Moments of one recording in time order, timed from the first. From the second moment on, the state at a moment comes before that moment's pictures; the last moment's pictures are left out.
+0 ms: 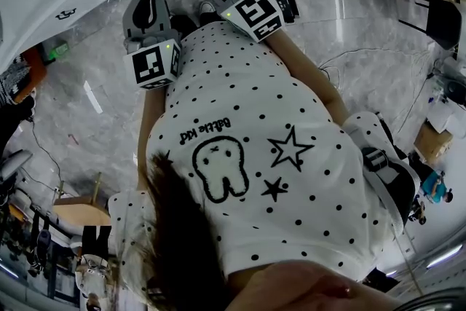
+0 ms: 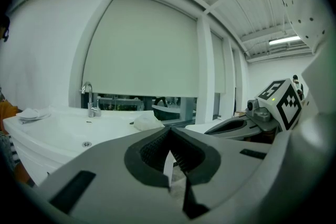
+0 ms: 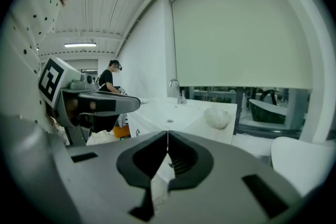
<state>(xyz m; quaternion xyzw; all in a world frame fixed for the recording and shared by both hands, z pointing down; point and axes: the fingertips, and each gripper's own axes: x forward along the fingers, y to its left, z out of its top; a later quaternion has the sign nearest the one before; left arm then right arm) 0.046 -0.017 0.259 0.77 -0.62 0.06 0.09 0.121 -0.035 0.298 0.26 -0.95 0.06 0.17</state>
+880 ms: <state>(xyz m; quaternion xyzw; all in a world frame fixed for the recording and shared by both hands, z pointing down) 0.046 -0.015 0.260 0.77 -0.63 0.05 0.08 0.122 -0.035 0.302 0.26 -0.95 0.06 0.17</state>
